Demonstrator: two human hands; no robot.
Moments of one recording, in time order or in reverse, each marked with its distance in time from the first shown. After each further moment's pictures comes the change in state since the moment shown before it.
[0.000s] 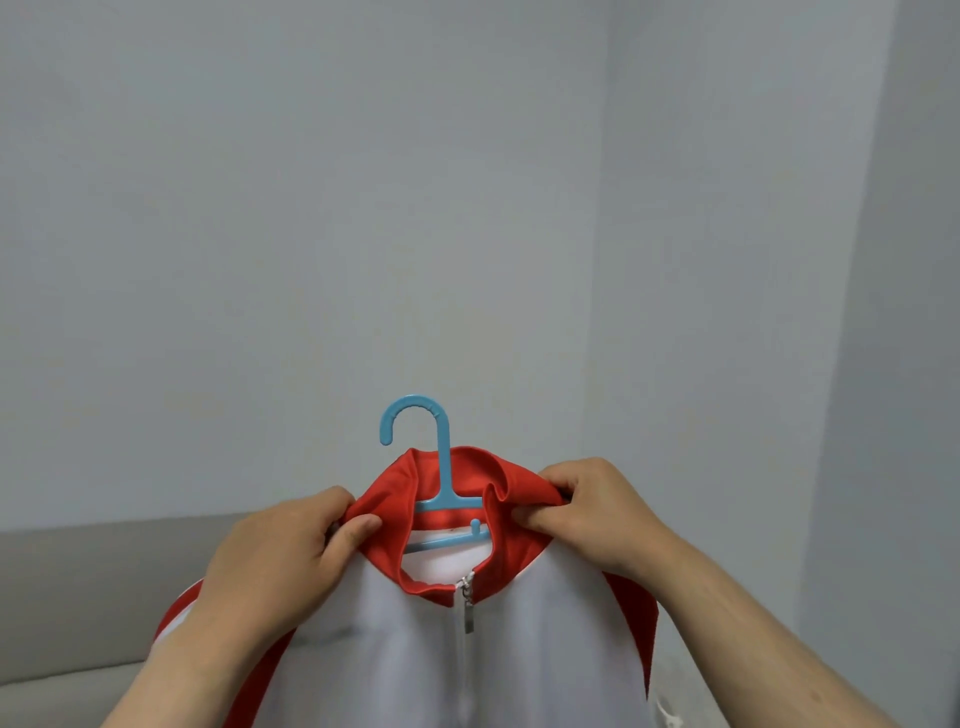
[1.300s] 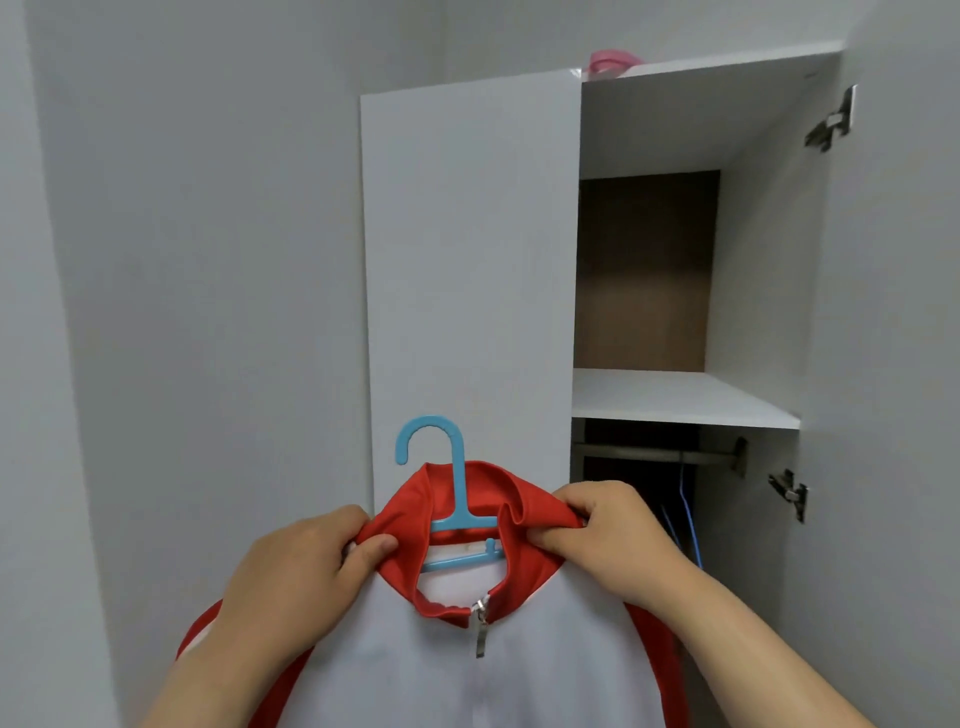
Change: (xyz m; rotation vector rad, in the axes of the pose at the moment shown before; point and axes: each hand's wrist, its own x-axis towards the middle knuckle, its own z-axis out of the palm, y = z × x) left_hand 0.070 0.595 0.273 -0.734 -0.225 0.793; right_hand -0.320 0.183 -0.401 -0.519 0.796 0.619
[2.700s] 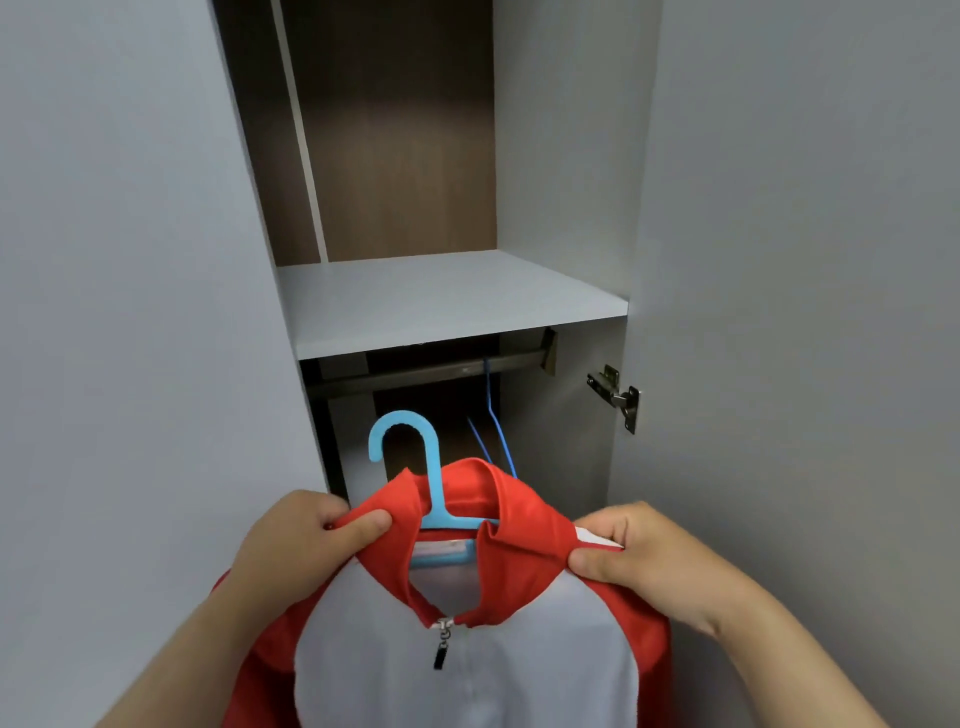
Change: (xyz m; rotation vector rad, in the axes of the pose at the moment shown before) left_hand 0.184 0.156 0.343 -0.657 -0.579 0.174; right_hand -0.015 0.277 -0.125 0.227 -0.005 0.615
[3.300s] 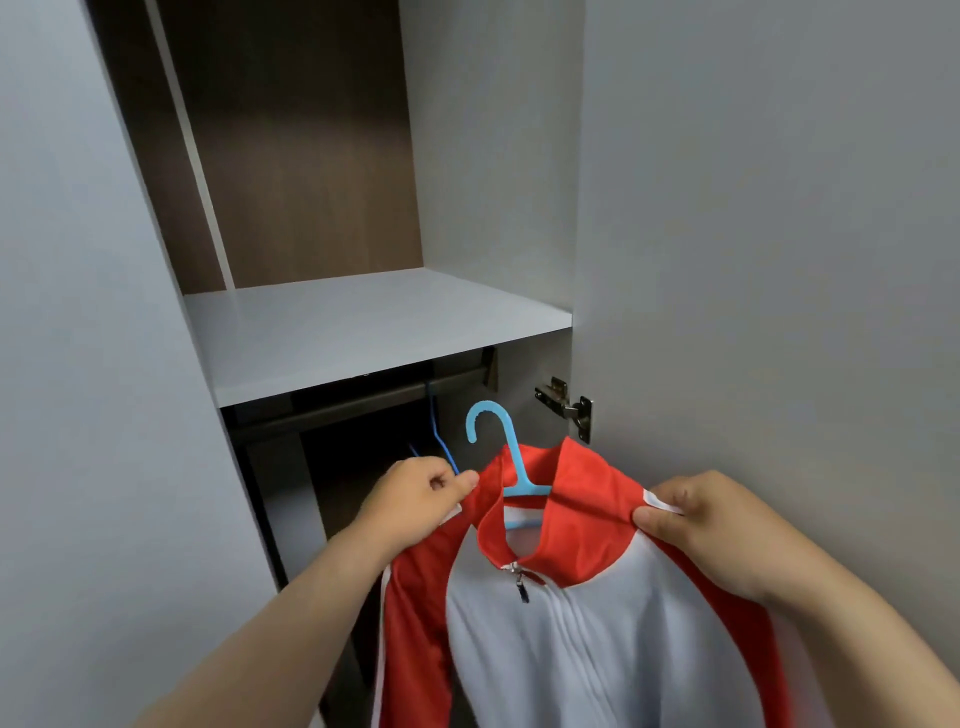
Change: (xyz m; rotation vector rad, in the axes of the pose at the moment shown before) left_hand 0.131 0.034 0.117 -0.108 -0.146 0.184; right_hand -0.034 -0.020 -0.040 -0.504 0.527 0.149
